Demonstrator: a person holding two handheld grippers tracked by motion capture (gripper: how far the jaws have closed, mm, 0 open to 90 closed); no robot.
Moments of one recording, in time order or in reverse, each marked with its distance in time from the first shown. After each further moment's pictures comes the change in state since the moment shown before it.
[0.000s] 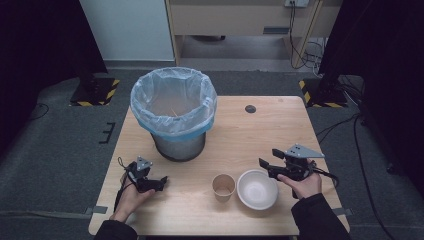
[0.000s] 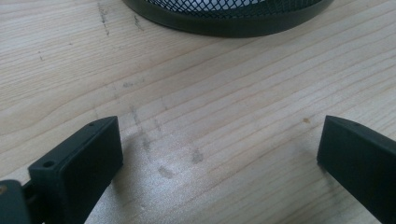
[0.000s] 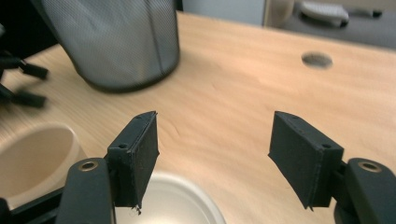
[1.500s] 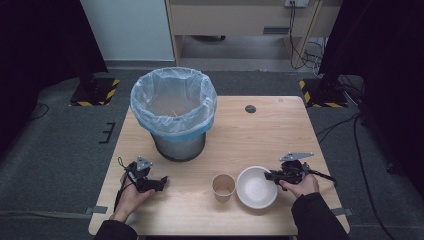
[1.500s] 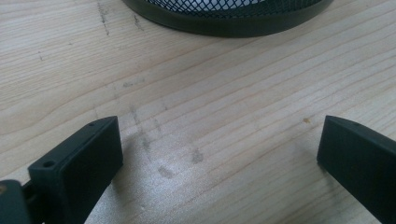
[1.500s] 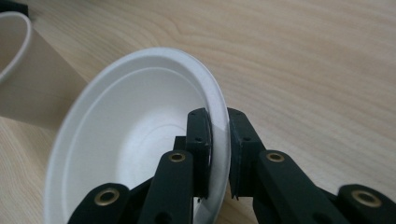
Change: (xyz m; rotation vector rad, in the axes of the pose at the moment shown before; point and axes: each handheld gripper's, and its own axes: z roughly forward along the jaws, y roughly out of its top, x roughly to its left) left arm 0.000 0.000 0.000 0.000 0.000 0.000; right arm -0.017 -0.030 0.017 0.325 0.087 0.076
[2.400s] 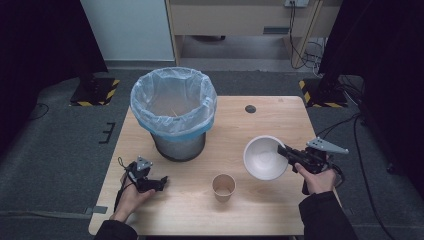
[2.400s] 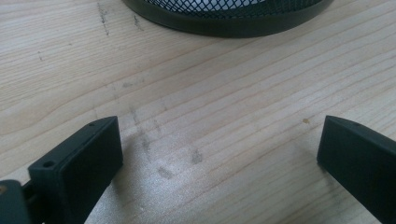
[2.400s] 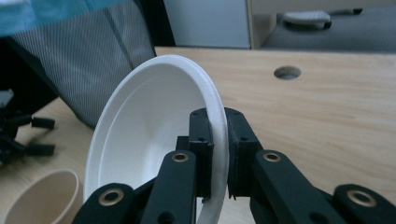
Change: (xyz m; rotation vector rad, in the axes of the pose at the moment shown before) left arm 0.000 0.000 0.000 -0.001 0.001 0.000; right arm -0.002 0.032 -0.062 -0.445 -0.071 0.082
